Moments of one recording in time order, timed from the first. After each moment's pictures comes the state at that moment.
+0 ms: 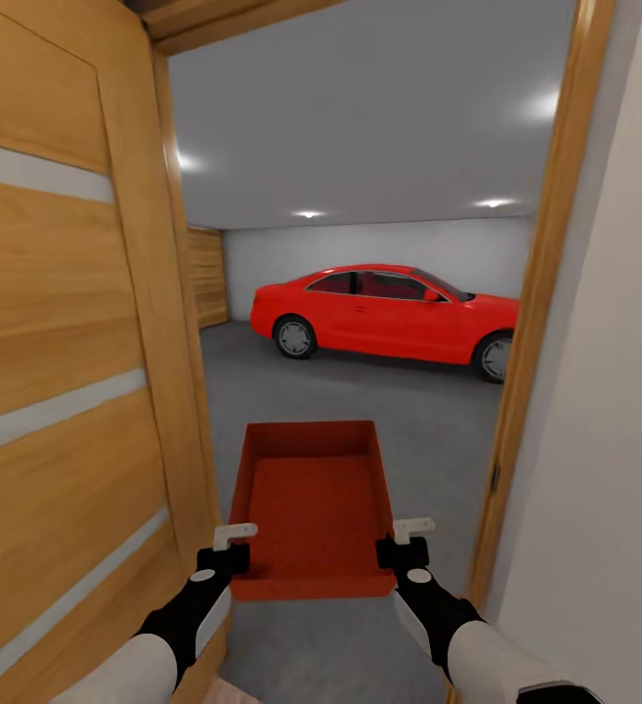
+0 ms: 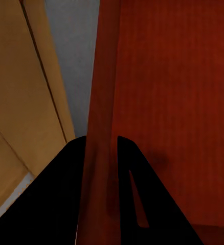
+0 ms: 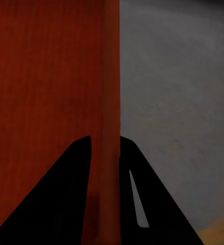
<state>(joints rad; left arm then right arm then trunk) -0.63 -0.11 0.02 -0.36 0.01 -0.01 0.17 -0.69 0.14 0.07 -0.23 0.08 -0.14 -0.22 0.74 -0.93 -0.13</state>
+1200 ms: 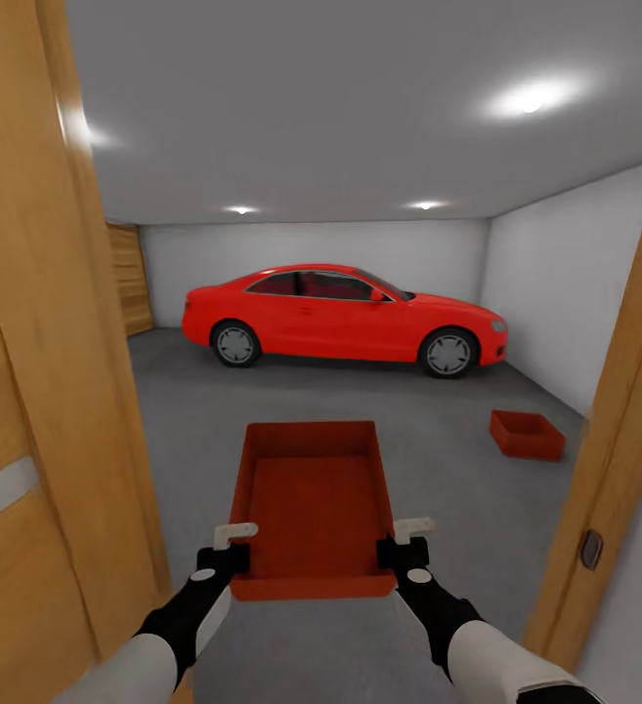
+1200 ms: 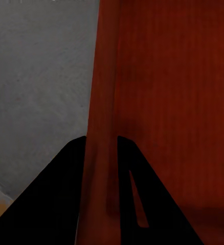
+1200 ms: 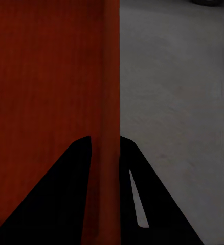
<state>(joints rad) -0.63 -0.11 0.01 -0.37 0.02 0.00 0.17 -0.69 0.14 0.07 -0.23 0.07 -0.14 -0.22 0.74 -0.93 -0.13</state>
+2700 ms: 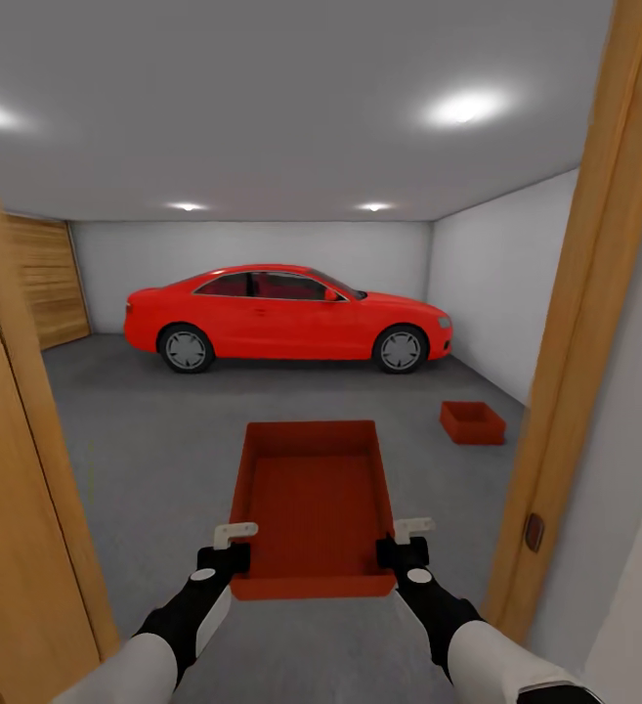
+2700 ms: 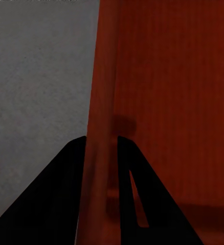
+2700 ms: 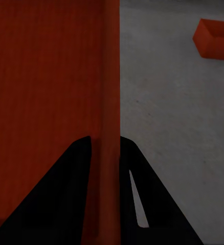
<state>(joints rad) -0.63 -0.11 0.01 -0.37 0.02 -0.01 0.17 -0.69 0.14 0.07 -0.23 0.08 -0.15 -0.22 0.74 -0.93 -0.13</state>
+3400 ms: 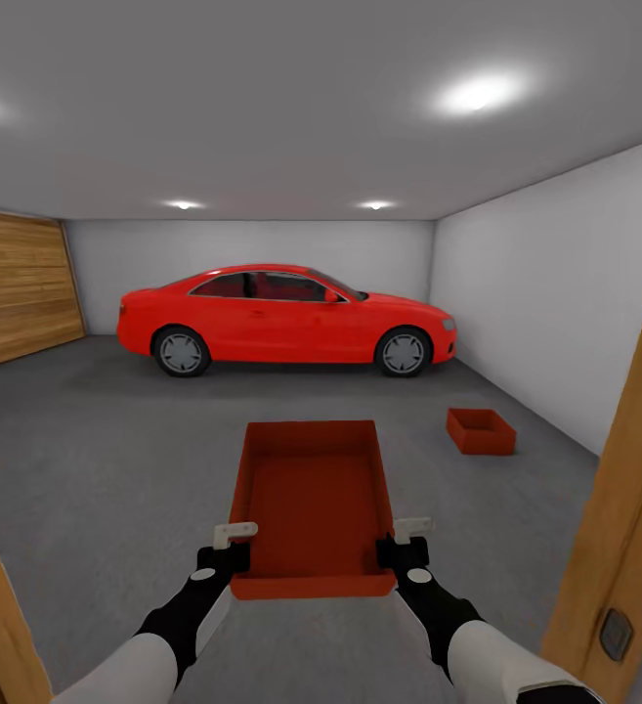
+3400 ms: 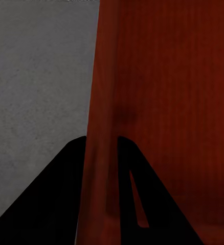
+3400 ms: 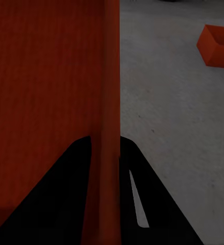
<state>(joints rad) -0.63 -0.10 0.01 -0.37 0.02 0.00 0.17 -0.69 0.14 0.07 -0.23 0.08 -0.15 -0.22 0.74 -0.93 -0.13</state>
